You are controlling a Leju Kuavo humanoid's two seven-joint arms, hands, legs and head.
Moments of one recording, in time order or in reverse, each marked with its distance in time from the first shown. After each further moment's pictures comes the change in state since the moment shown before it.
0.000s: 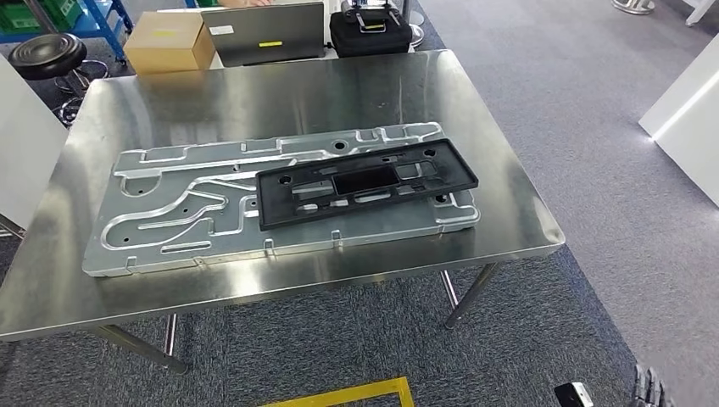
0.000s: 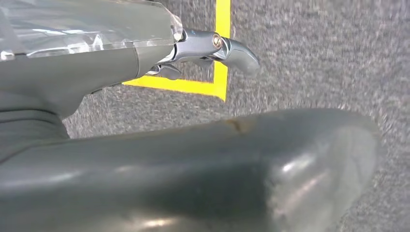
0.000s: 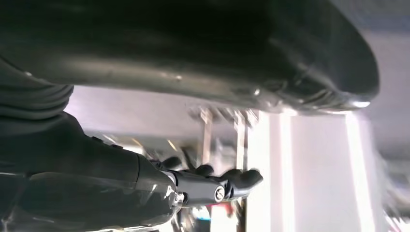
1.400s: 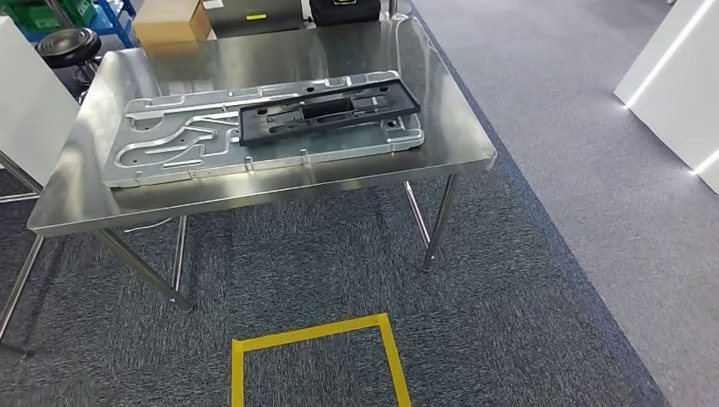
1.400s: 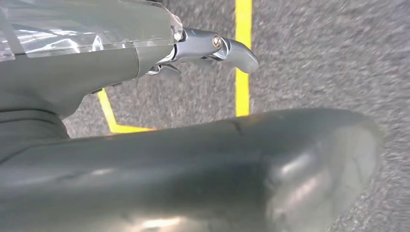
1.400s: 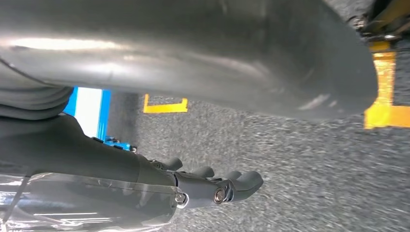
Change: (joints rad) left arm -0.001 0.015 -0.062 0.007 0.000 -0.008 0.048; right arm -0.038 0.114 -0.058 0.475 0.131 0.655 0.706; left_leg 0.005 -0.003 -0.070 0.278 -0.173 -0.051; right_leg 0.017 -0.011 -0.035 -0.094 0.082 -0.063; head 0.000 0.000
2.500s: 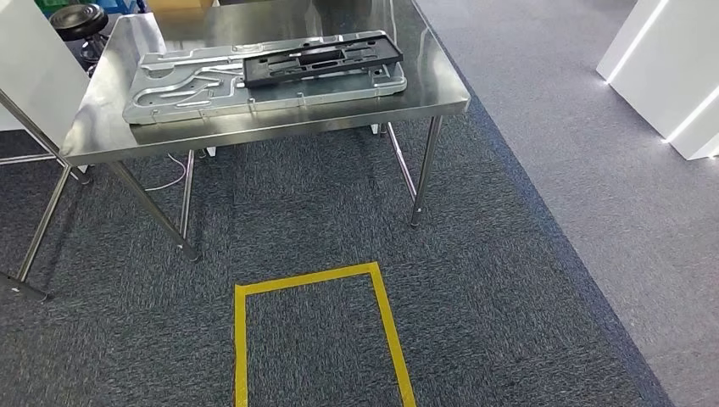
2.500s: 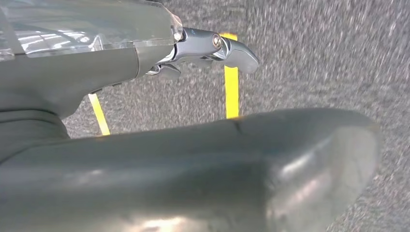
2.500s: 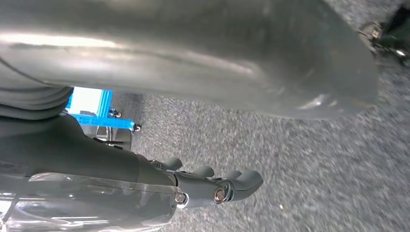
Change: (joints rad) left arm -0.017 0.017 -0.012 0.000 0.000 0.025 -0.005; right arm -0.013 0.012 0.089 0.003 0.090 0.021 -0.046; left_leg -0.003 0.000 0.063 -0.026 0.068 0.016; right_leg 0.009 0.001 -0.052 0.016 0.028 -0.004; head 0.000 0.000
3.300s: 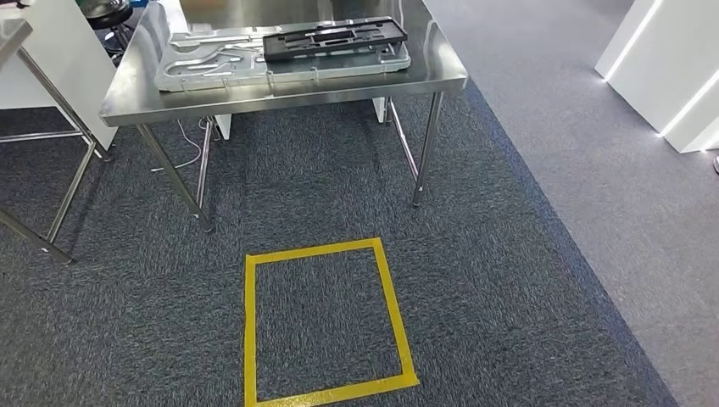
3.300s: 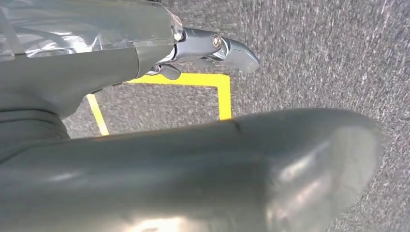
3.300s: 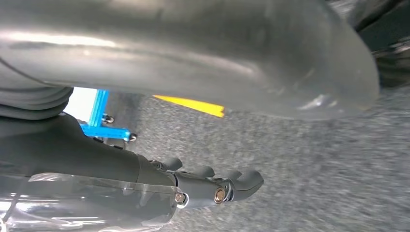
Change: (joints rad) left arm -0.010 -0.003 -0.004 -0.001 0.000 0.000 0.004; right arm 0.000 -0.001 0.009 -0.002 -0.024 0.016 -0.035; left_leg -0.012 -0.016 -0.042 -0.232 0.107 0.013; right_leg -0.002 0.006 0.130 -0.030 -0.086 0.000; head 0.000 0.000
